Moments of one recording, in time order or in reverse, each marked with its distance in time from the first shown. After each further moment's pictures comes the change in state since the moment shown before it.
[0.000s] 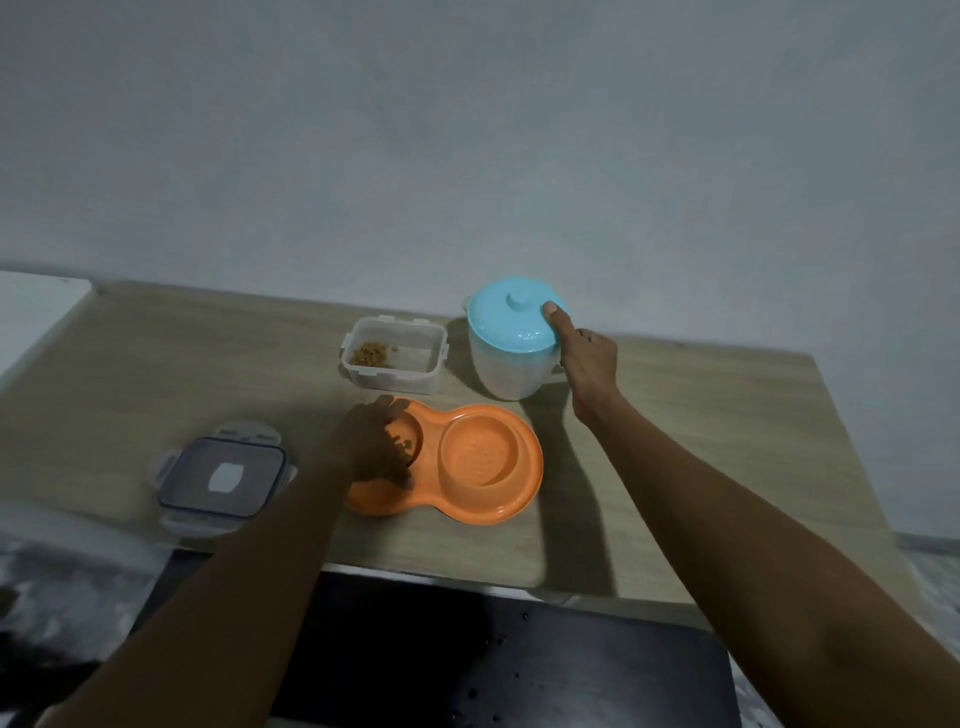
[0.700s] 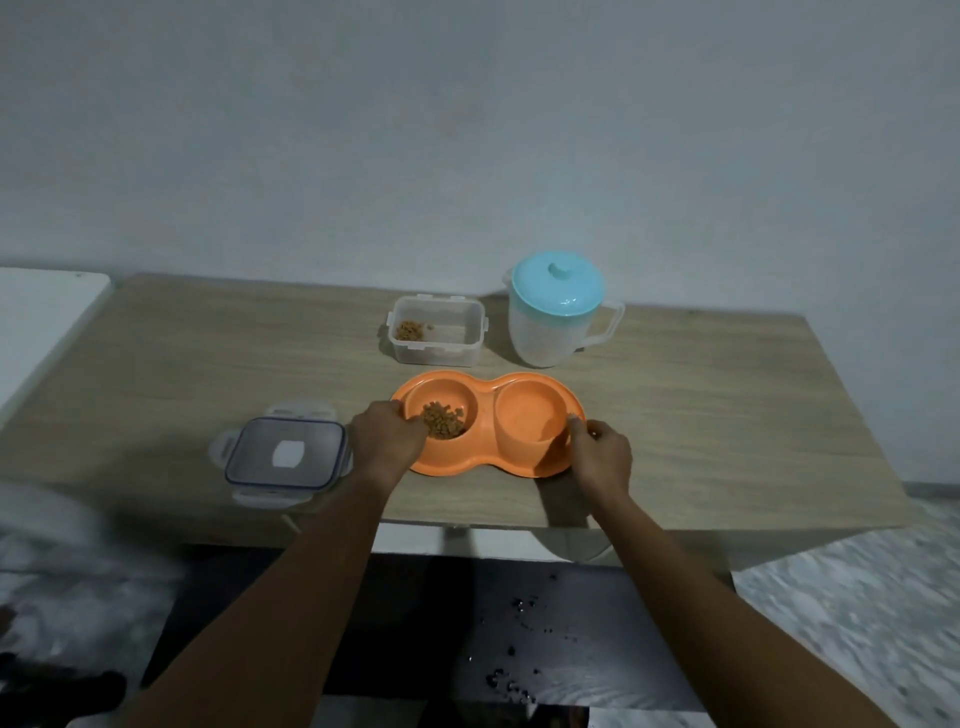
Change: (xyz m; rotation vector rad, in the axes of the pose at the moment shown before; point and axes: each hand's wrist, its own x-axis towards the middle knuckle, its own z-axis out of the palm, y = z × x) left_hand -0.046 -0.042 0.008 -0.401 0.336 -0.134; right_hand -0.130 0.108 0.012 -0.409 0.188 0.081
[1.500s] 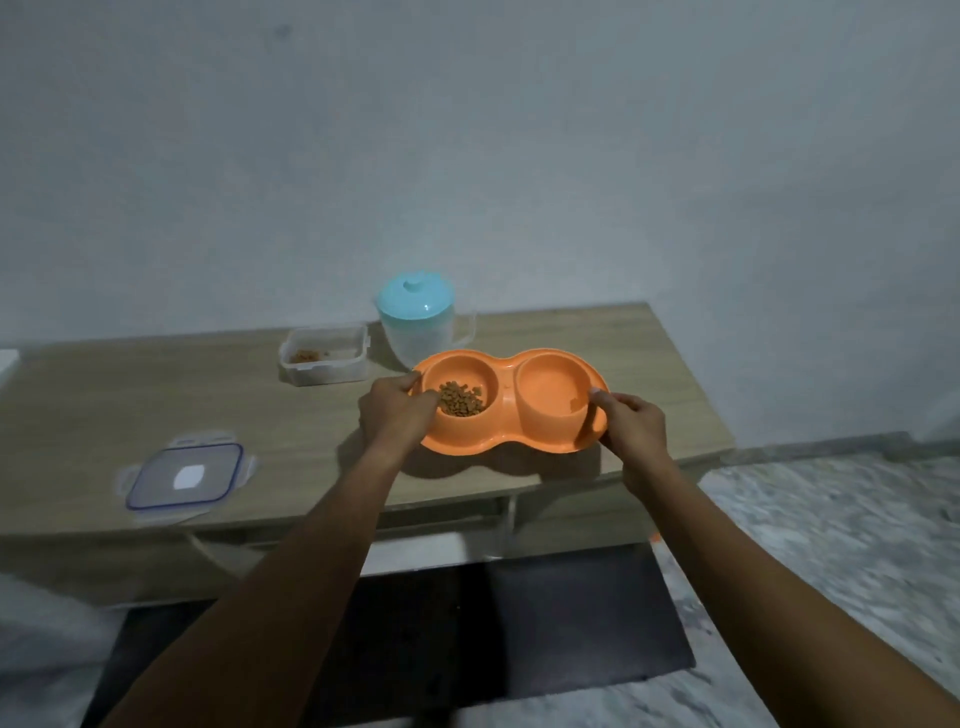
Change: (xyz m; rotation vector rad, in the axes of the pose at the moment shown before) left_hand -0.120 0.119 0.052 -0.249 -0.034 0.119; right_hand -0.005 0.031 -0.199 0.413 0.070 0.083
